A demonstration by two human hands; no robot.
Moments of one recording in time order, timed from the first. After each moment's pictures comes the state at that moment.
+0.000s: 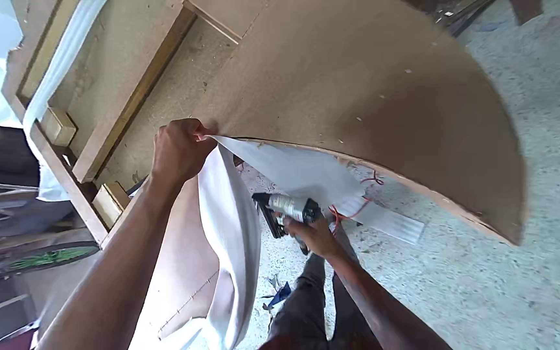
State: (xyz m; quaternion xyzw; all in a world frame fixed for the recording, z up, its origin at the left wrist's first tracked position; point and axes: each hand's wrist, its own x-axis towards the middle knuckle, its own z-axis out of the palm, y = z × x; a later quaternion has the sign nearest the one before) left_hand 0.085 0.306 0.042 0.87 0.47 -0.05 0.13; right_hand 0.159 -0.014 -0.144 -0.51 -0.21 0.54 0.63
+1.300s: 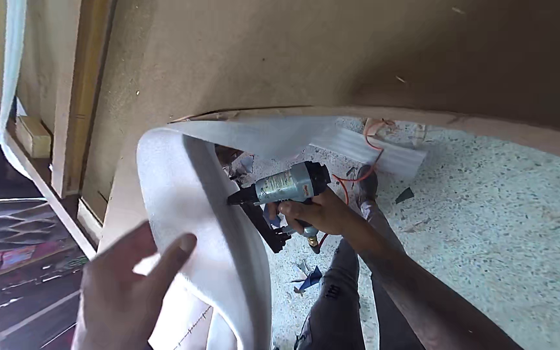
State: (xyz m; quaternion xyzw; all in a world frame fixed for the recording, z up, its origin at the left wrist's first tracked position) left_hand -0.018 0.180 0.046 0.82 0.50 0.00 0.28; right_hand 0.169 0.039 -0.202 -0.29 -0.24 0.64 0.67
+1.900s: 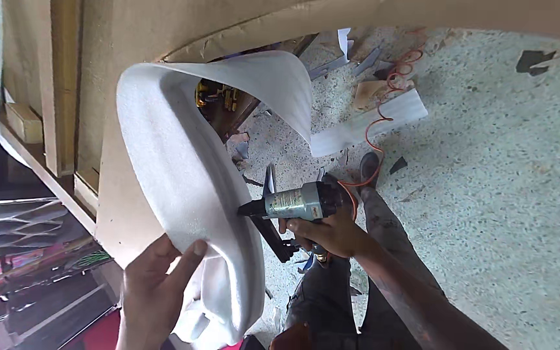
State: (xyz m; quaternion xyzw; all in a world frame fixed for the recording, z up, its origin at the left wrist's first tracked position) left_hand -0.100 0.093 0.026 0.78 0.47 0.05 0.41; right_hand 0.085 -0.086 -0.180 -0.35 -0.22 0.62 0.66
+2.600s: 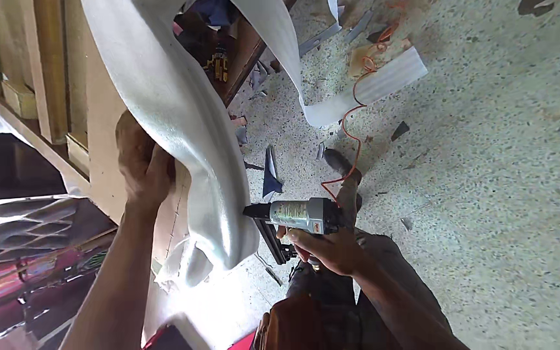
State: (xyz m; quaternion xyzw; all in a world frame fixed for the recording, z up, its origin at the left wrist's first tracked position) left_hand -0.150 0.177 -0.055 0.95 0.19 0.13 0.23; right_hand -0.069 -0.204 -0.166 -0.39 -0.14 0.60 0.69
